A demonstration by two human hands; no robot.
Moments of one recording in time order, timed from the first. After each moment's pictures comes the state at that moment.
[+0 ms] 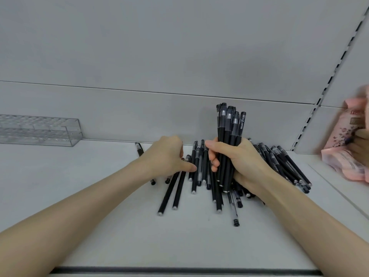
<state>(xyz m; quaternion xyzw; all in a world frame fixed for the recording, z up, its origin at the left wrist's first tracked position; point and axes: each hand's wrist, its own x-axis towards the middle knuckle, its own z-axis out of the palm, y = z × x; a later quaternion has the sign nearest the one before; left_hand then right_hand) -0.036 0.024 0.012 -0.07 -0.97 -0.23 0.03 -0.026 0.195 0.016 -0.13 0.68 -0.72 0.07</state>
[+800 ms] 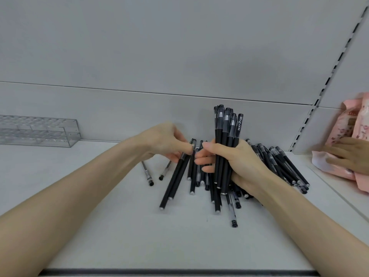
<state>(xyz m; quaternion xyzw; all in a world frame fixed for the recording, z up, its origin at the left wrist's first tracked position) -0.049 0.019 0.037 -0.07 -0.88 -0.46 -0.07 -0.022 0.194 0.019 -0.11 0.68 -0.72 0.09</state>
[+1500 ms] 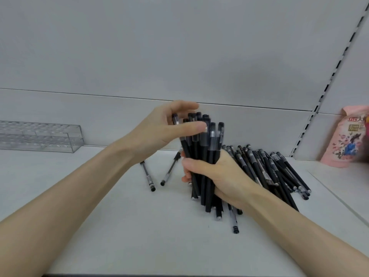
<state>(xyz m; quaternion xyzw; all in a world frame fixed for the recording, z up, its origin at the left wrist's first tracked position) -0.016 0.011 0.065 -0.20 -0.76 -0.61 0.06 -0.007 0.171 0.016 -0.24 0.68 -0.69 0.13</state>
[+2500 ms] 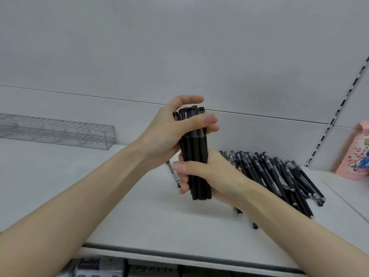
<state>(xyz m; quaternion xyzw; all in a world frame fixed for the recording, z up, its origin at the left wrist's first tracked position) 0.029 -0.007 0.078 -0.17 -0.59 -0.78 0.07 0.022 0.122 0.037 -0.31 0.67 -0.64 0.21</state>
